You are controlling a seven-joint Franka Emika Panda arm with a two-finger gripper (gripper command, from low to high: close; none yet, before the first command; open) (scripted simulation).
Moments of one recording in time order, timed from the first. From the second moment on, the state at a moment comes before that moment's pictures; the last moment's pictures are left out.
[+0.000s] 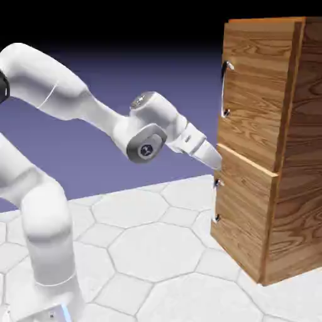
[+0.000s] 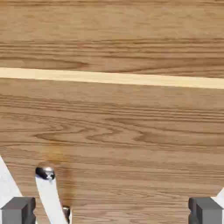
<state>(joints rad) -0.02 -0.58 0.03 -2.79 0.12 3.04 0.65</state>
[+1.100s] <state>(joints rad) -0.40 -0.70 0.45 -2.51 1.55 3.04 -0.48</state>
